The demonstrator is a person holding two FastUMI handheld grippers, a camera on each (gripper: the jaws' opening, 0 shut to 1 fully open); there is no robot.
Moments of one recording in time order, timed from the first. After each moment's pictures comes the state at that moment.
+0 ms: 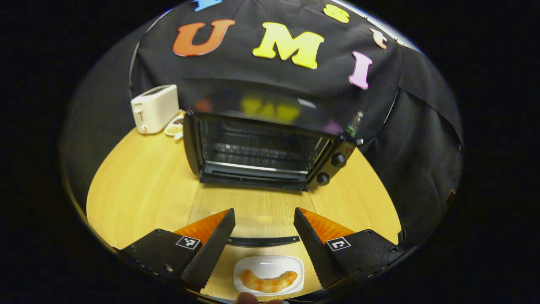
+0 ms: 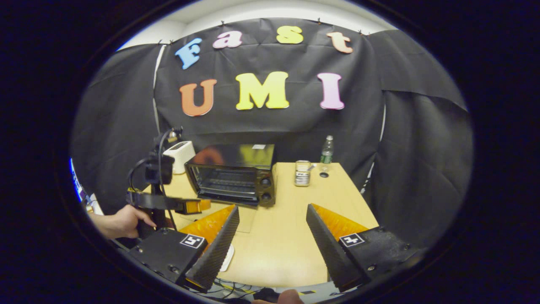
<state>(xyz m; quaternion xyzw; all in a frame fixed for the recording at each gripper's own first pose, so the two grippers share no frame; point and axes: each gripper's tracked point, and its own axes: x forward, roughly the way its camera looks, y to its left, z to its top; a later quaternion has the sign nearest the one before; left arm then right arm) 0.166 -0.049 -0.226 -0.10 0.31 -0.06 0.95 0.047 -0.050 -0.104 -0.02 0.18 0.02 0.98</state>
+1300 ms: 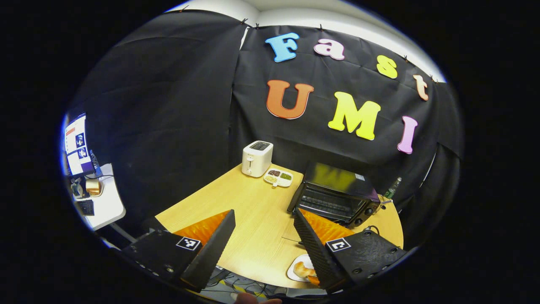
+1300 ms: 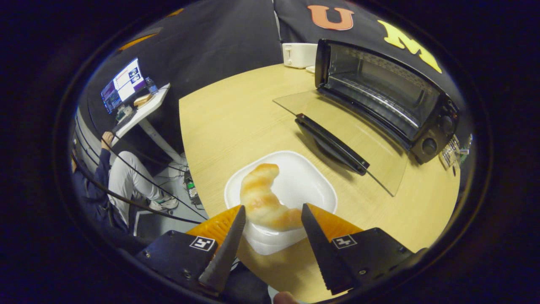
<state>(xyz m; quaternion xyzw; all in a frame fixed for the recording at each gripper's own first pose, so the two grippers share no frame) 0.020 0.090 -0.093 -0.13 0.18 0.20 0.96 0.065 0.097 -0.372 -0.21 0.42 0.38 0.80</state>
